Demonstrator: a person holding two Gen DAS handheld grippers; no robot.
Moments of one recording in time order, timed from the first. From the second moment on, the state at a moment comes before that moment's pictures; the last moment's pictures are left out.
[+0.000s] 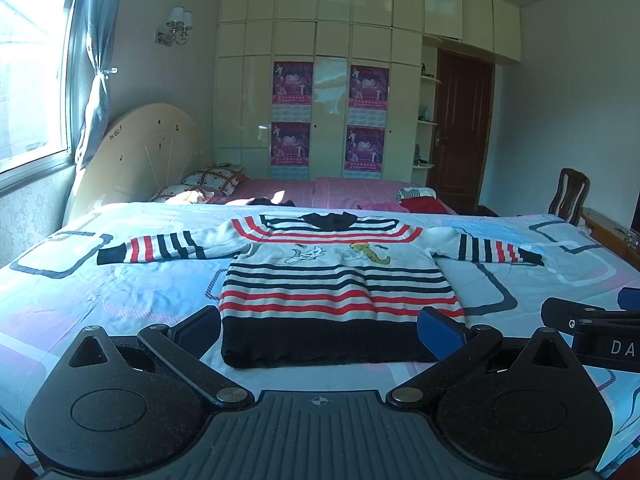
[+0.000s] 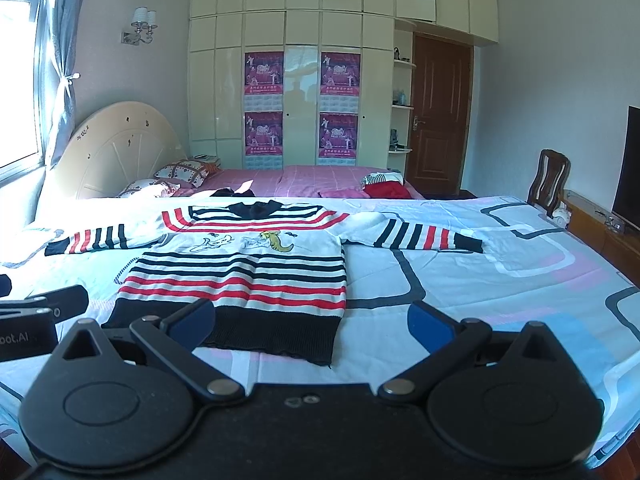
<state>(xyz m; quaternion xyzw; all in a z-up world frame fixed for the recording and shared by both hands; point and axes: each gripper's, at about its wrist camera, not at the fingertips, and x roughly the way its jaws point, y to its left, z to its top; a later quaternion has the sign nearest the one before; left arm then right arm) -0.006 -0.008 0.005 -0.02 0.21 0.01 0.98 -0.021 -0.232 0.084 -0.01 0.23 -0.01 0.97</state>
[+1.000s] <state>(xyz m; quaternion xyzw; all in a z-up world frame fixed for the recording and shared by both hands) 0.077 -0.007 -0.002 -0.02 0.24 0.01 0.97 0.046 -0.249 0.070 0.02 0.24 -0.01 0.97</state>
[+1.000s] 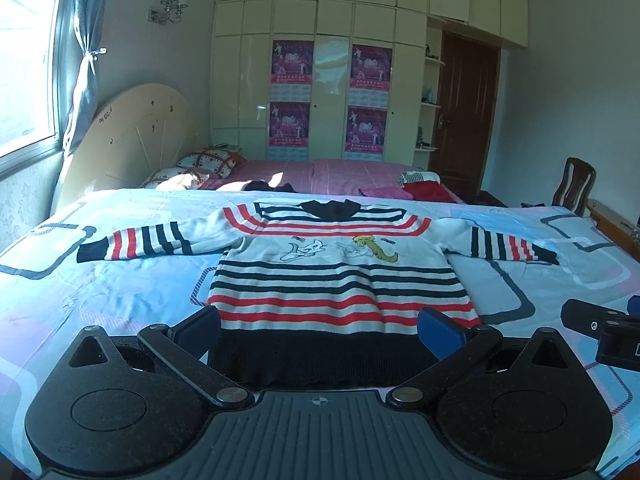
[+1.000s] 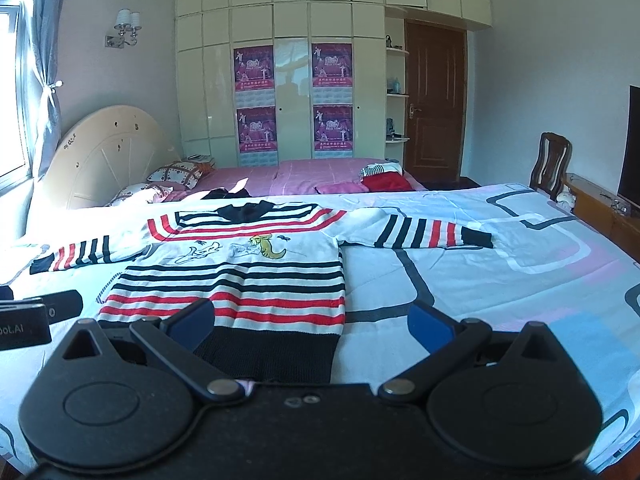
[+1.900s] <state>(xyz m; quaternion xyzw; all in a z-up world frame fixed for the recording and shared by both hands) 0.335 -0.085 -0.065 -0.04 0.31 0.05 0.95 0.304 -0.518 -0.035 0.27 0.24 -0.12 0.92</state>
